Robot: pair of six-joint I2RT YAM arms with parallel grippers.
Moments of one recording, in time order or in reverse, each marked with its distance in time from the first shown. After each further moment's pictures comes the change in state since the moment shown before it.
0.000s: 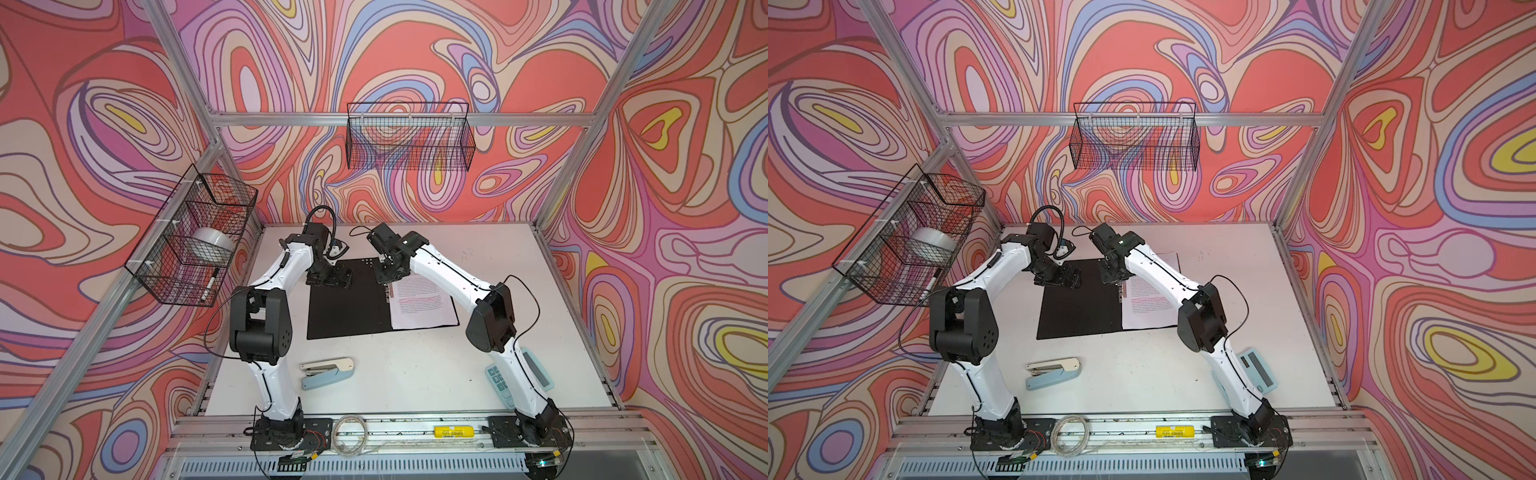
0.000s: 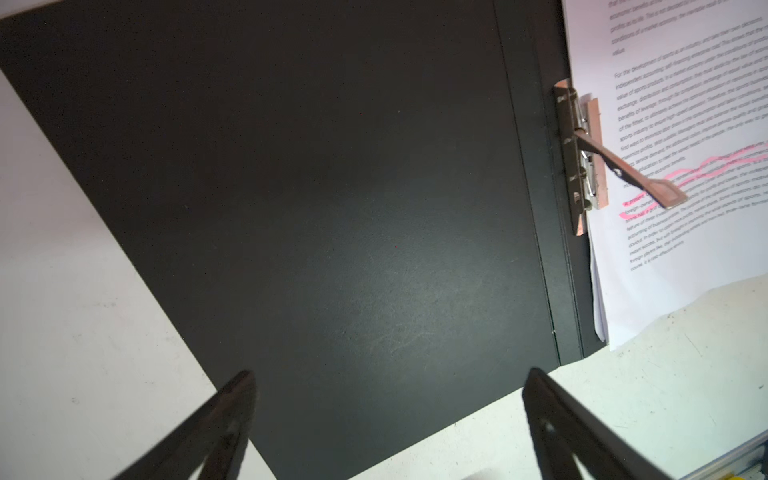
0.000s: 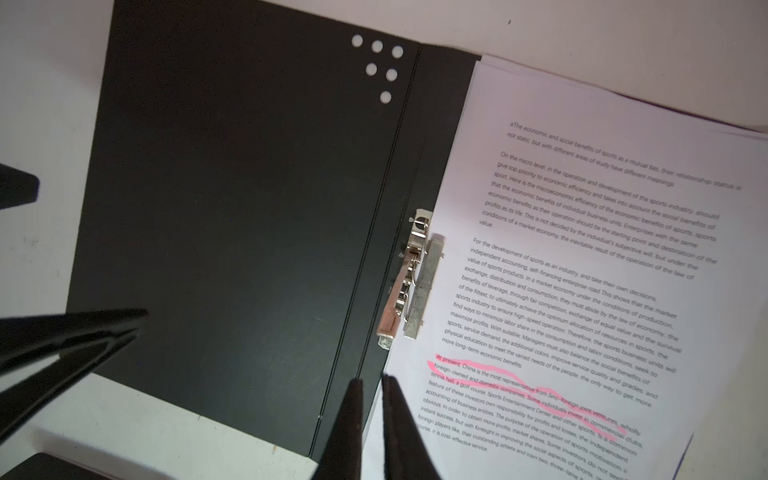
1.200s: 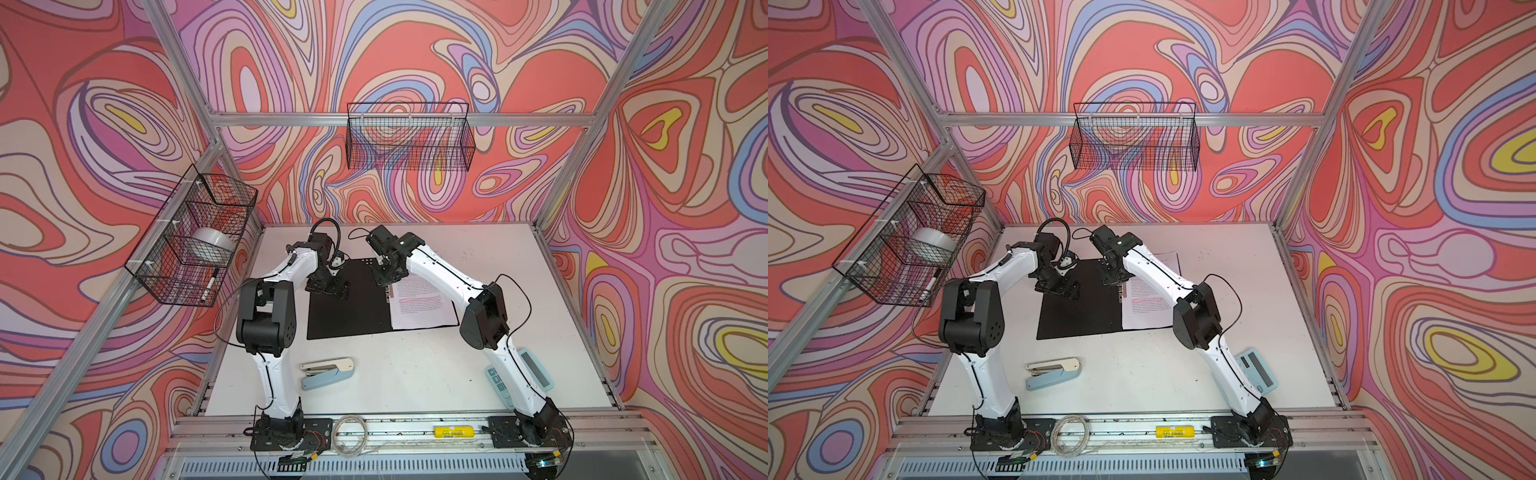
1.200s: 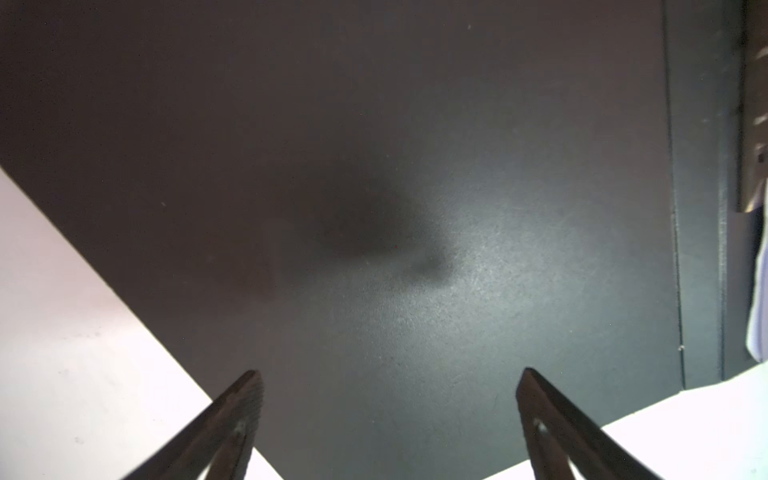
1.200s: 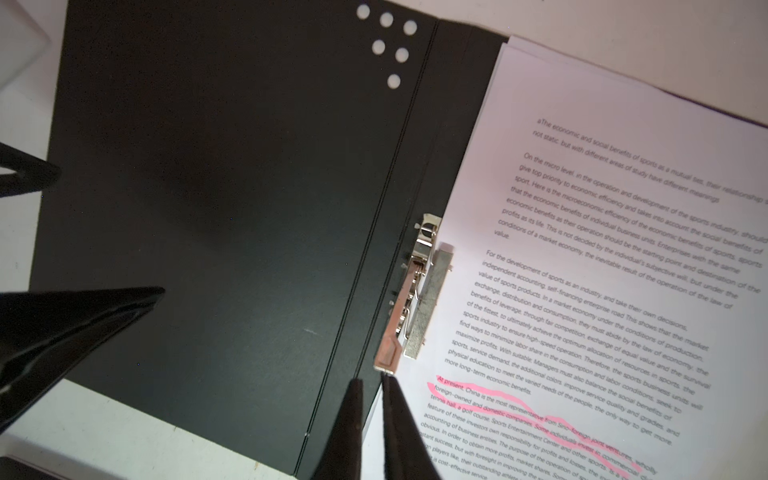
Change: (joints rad) left arm 0.000 0.079 -0.068 0.058 -0.100 0.101; right arm -0.013 0.070 0.055 -0.025 -0.032 -0.051
